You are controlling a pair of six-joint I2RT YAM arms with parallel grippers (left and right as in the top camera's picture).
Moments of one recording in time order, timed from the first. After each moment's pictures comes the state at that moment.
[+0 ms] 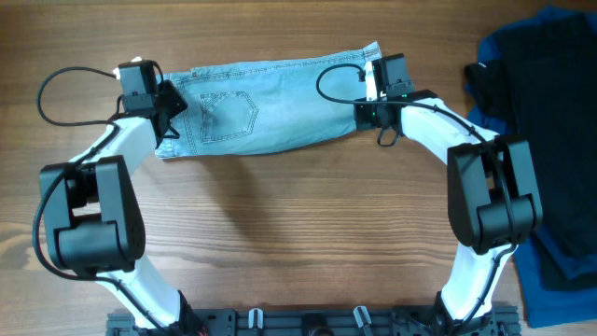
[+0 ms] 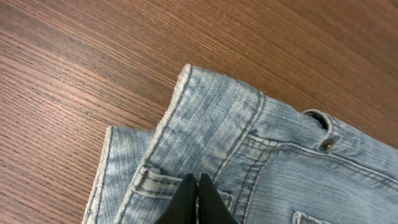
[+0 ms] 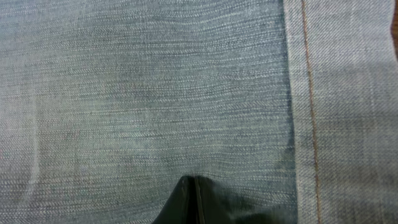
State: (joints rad) left arm 0.11 1.93 1.11 -0.03 -0.03 -0.45; right arm 0.24 2.05 1.28 -0.32 -0.05 0.07
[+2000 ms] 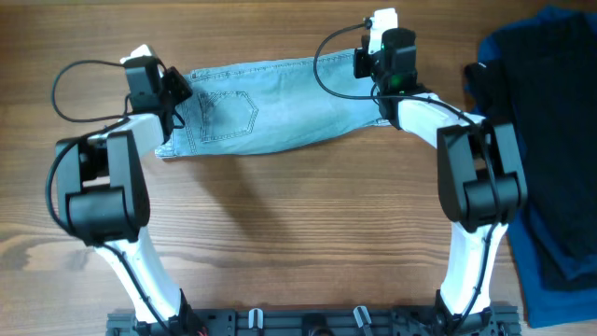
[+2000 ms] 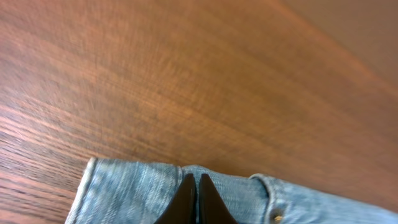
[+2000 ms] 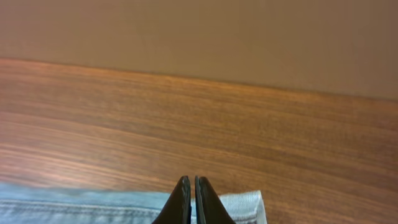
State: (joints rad) left arm 0.11 2.12 1.16 0.30 0.06 -0.45; right arm 0.21 2.21 1.35 0.43 0.01 0.01
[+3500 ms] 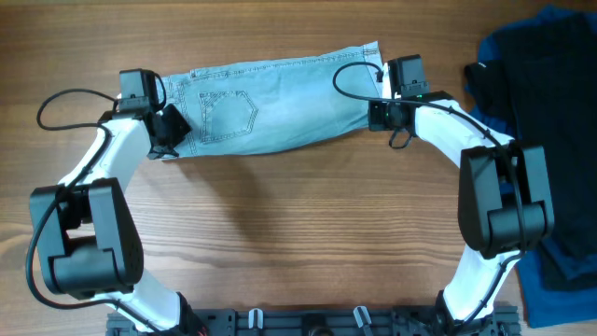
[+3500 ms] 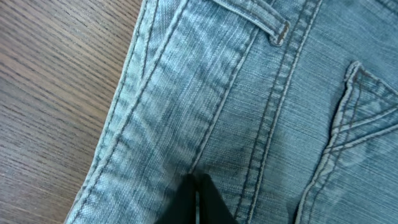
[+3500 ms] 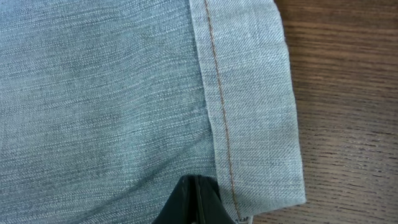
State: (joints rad) left arm 0.11 1.82 1.12 -0.49 0.04 -0.54; right arm 0.18 2.01 1.24 -0.35 -0.04 0.12
